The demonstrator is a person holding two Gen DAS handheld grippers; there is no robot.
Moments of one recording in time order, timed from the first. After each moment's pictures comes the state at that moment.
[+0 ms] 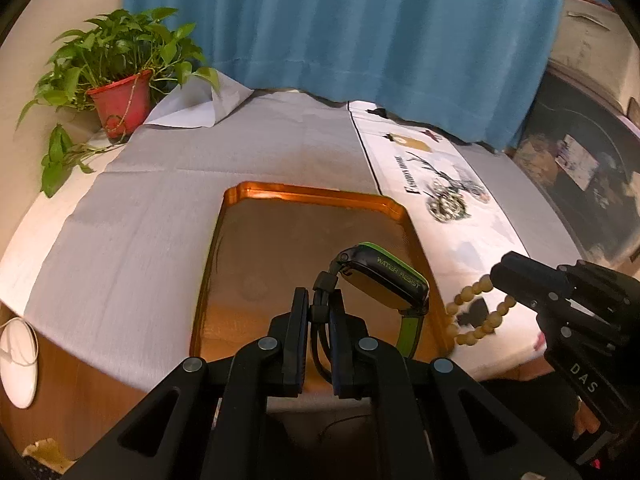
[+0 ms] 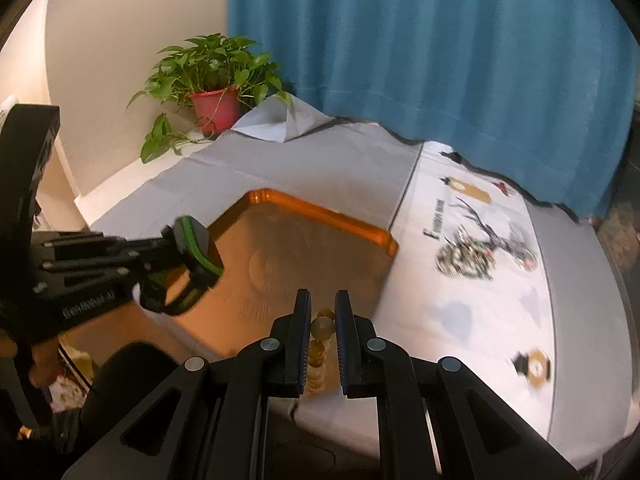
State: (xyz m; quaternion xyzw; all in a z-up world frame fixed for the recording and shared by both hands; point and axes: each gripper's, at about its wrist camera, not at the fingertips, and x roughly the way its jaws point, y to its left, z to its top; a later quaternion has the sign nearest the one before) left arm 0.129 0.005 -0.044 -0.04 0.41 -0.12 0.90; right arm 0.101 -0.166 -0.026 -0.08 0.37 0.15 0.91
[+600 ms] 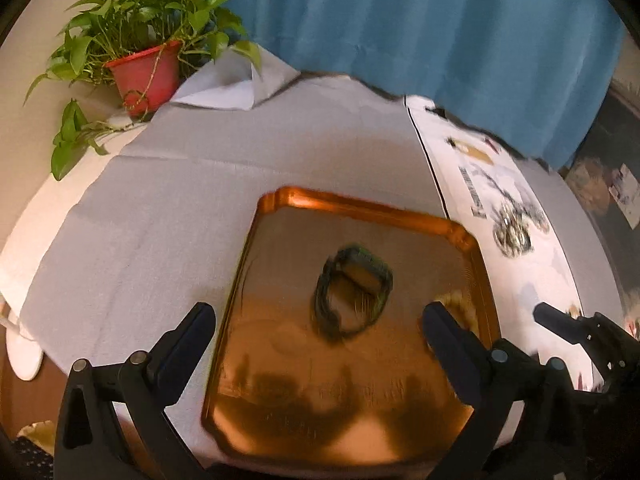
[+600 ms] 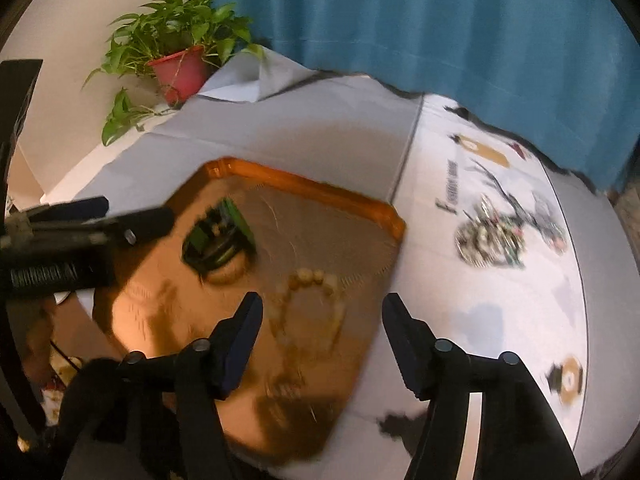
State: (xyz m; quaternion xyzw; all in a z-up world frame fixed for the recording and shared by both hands) left arm 0.191 0.016 -0.069 -0.05 0.45 -0.05 0.89; right arm 0.169 -0.167 -0.085 -0.07 0.44 0.12 0.89
